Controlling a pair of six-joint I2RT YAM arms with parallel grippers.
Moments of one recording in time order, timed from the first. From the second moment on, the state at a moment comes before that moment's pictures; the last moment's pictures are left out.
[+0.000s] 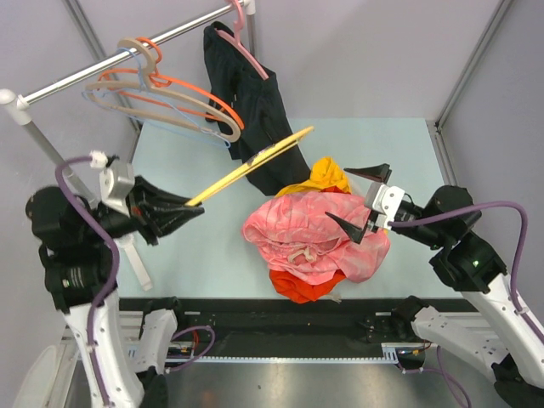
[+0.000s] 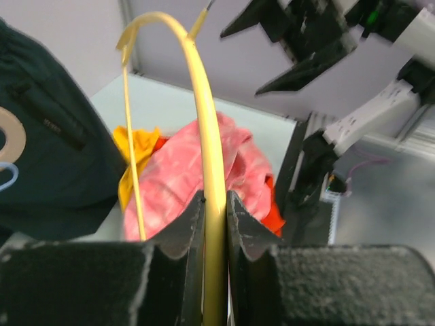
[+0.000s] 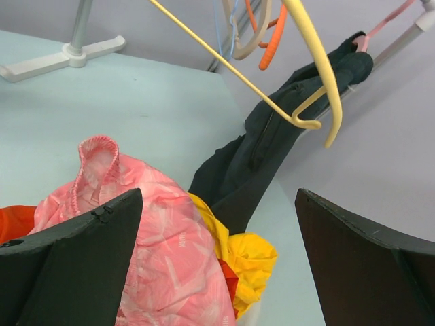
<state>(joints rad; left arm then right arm) 0.26 0.69 1.33 -0.54 1.43 -0.15 0.65 0.74 1.12 -0.37 -0.45 -0.56</state>
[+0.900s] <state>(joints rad) -1.00 1.13 1.51 -0.41 0.12 0.10 0.29 0.63 1.14 -0.37 -0.36 0.16</state>
